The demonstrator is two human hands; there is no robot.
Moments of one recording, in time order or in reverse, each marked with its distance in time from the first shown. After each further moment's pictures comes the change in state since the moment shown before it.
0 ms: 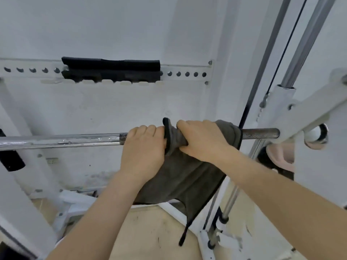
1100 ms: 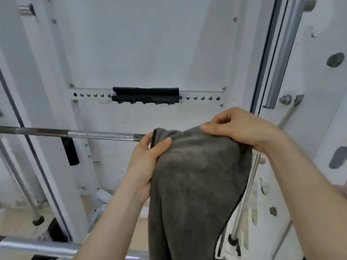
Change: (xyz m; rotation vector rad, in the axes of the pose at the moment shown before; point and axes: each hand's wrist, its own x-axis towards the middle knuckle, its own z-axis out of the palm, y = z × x) left_hand -0.063 0.133 -0.148 -1.731 0.141 -0.872; right_hand -0.130 0.048 -0.176 1.020 -0.191 0.207
